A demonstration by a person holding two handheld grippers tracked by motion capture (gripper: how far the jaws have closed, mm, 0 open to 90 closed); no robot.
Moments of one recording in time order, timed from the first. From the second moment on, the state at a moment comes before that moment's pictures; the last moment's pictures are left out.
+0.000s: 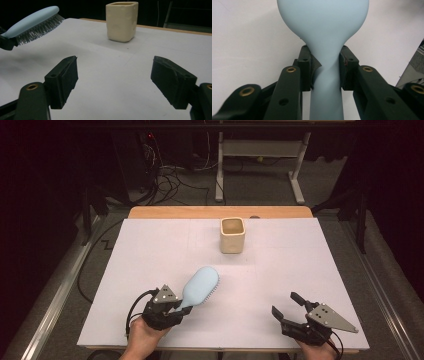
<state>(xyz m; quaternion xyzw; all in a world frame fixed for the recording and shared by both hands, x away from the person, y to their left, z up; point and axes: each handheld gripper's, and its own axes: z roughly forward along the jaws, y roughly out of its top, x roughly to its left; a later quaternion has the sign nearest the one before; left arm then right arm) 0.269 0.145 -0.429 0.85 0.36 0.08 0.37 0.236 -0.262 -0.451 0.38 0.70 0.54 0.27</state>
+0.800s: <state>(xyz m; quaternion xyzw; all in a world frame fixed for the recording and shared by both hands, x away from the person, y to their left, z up) 0.266 0.126 -0.427 0.86 0.33 0.08 0.38 0.245 -0.220 -0.451 0.35 0.72 0.56 0.22</state>
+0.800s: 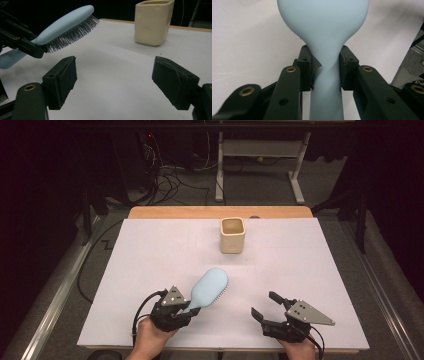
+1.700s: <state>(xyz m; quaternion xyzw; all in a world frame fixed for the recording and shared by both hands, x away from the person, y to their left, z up) 0.259 0.105 -0.426 0.87 0.30 0.08 0.39 0.258 -0.178 -0.449 0.33 0.74 0.57 0.16</state>
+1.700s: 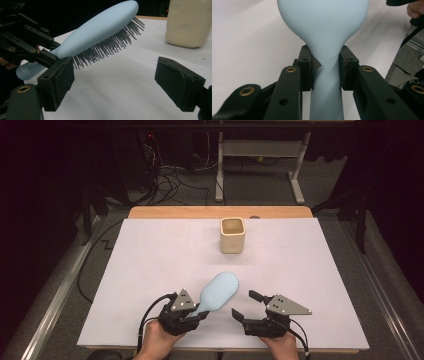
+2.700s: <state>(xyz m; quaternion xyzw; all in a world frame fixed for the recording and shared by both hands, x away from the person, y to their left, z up) 0.256 0.075 -0.428 0.87 0.28 0.10 0.39 0.268 -0.169 -0.448 0.35 0.72 0.59 0.09</state>
